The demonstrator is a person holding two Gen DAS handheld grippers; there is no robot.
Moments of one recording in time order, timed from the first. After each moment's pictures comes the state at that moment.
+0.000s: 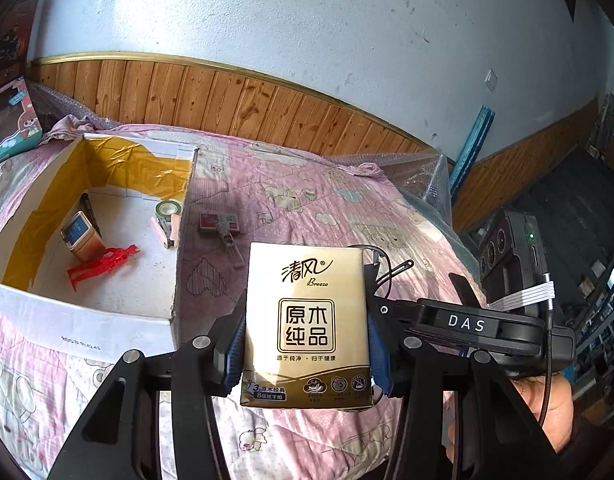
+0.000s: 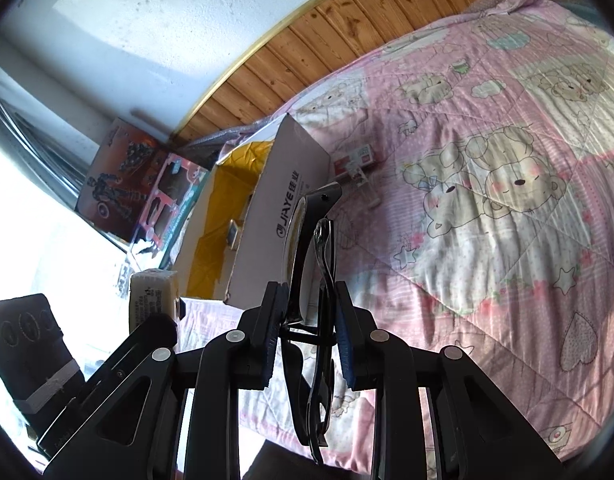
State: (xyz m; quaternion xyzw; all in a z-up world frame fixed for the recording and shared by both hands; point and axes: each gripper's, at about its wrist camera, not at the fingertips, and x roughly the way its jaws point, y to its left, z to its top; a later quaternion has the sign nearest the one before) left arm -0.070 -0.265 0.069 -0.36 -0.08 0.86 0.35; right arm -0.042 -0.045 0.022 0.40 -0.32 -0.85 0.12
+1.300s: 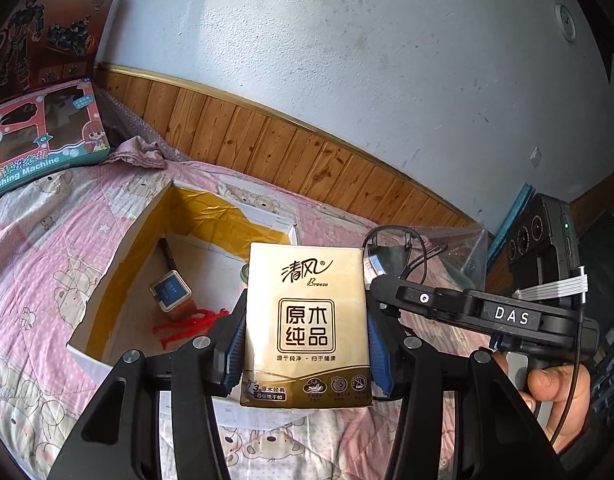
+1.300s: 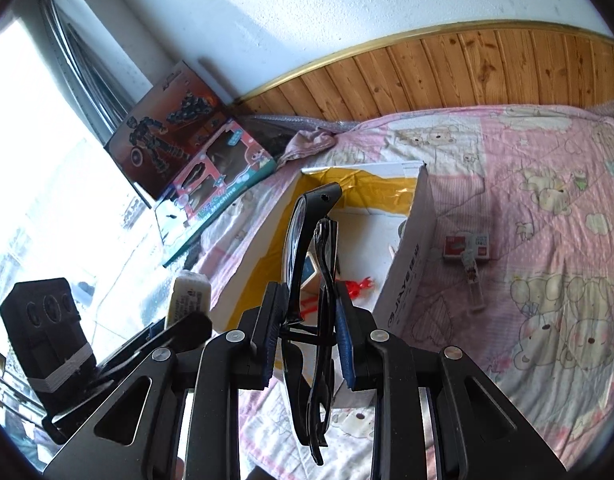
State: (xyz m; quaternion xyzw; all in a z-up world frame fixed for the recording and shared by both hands) left arm -0.142 -0.371 0.099 -0.32 -0.15 0.90 0.27; right arm -0.158 -0.148 0.101 0.39 -0.18 -0.88 0.21
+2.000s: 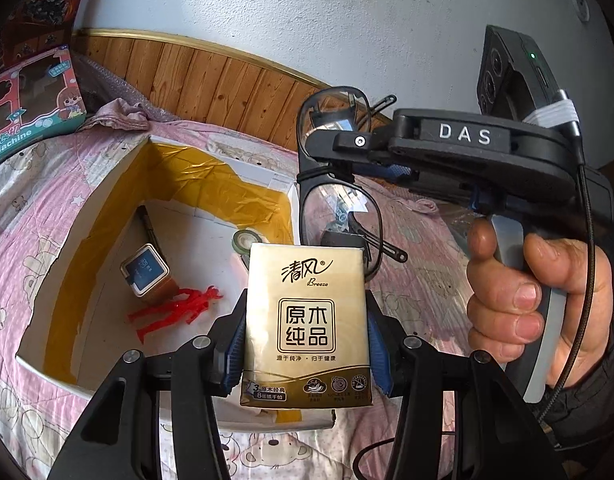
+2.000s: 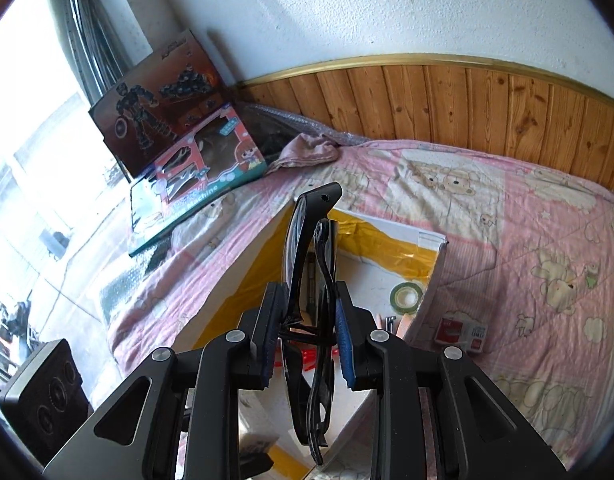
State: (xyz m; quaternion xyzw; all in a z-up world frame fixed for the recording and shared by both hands) left arm -0.184 -0.338 0.059 -0.38 -0.13 0.87 0.29; right arm -0.259 -0.183 0.108 0.40 -0.07 -0.89 0.22
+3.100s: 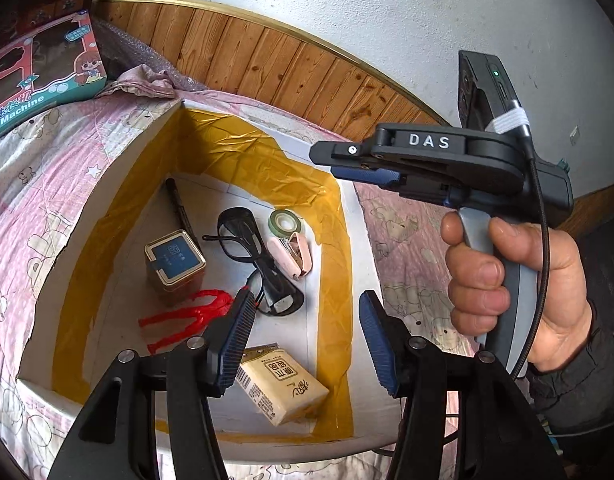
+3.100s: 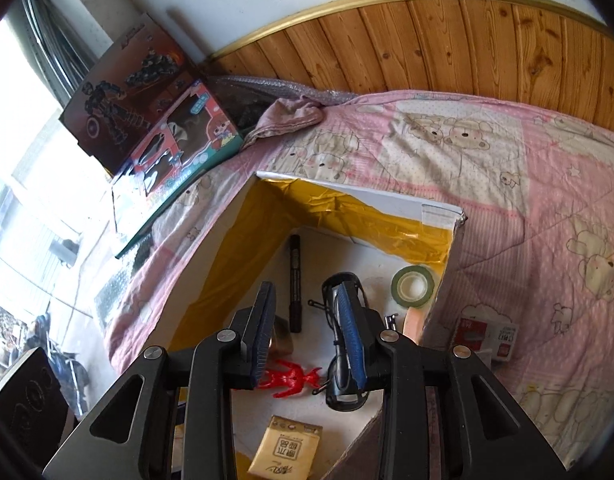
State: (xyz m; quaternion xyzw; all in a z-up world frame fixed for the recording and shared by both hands) left arm -0.220 -0.354 0.026 -0.43 -0.14 0.86 0.25; right arm -0.320 -0.167 0.039 0.46 -0.13 -0.85 0.23
